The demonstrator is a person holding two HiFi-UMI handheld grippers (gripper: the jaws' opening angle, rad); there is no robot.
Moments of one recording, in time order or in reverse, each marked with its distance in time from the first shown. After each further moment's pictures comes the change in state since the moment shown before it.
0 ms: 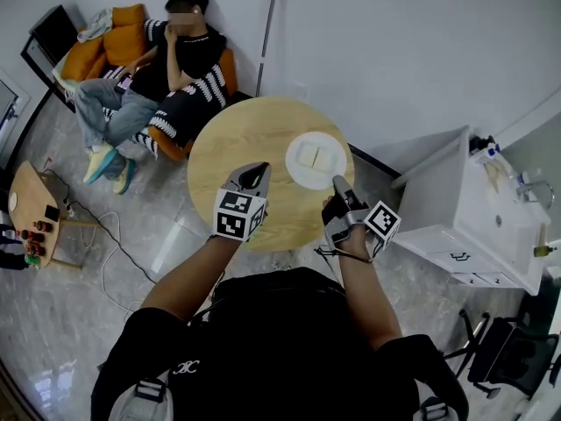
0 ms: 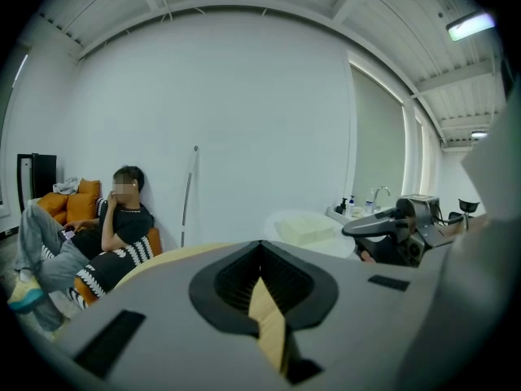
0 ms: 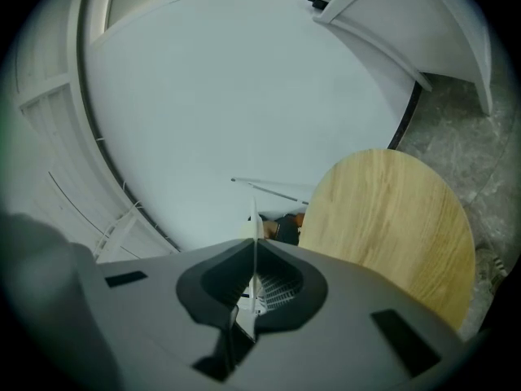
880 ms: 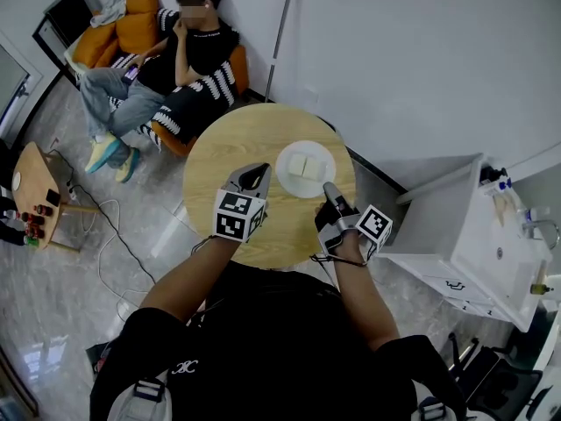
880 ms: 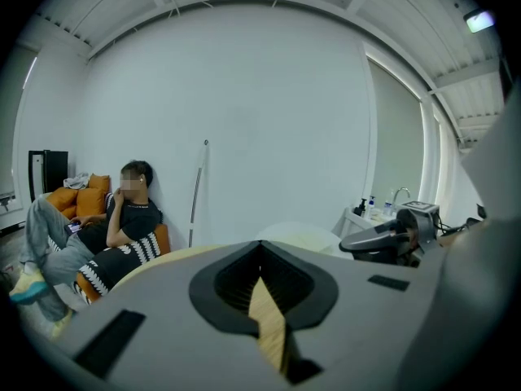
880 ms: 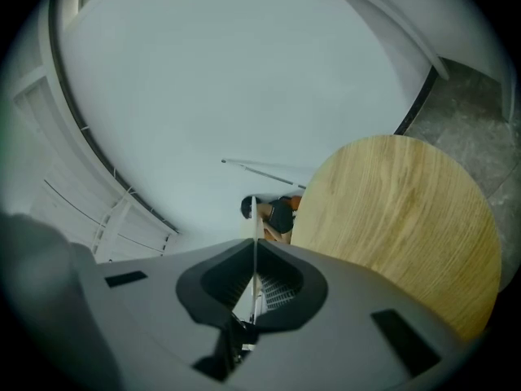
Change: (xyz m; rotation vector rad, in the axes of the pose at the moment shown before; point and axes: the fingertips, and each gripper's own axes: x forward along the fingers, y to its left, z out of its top) left arm 0.057 0.022 0.009 -0.043 0.026 0.084; right arm 0.062 -0.032 0.019 0.005 0.176 -0.021
